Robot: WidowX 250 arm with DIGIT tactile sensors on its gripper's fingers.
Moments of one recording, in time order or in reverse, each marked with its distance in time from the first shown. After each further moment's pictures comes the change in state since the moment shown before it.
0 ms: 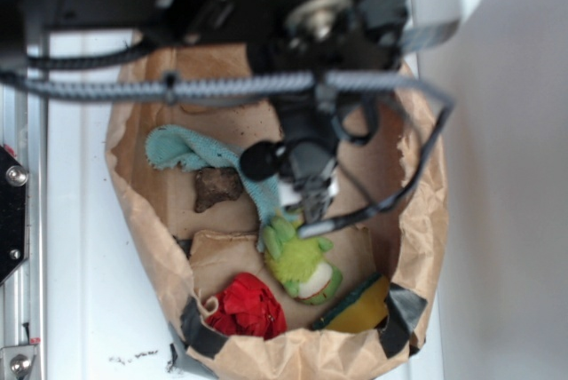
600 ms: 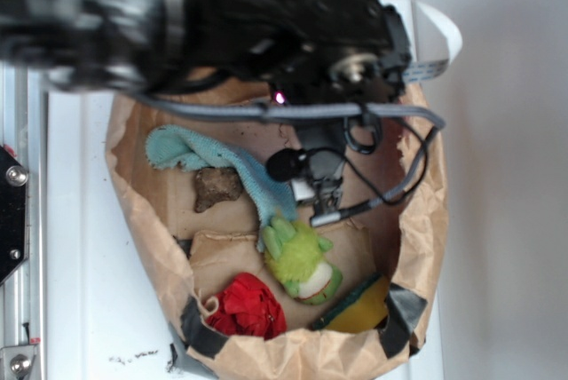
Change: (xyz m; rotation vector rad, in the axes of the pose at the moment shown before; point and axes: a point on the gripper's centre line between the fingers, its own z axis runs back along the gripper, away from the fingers) arm 0.008 0.024 -0.061 0.102 0.058 0.054
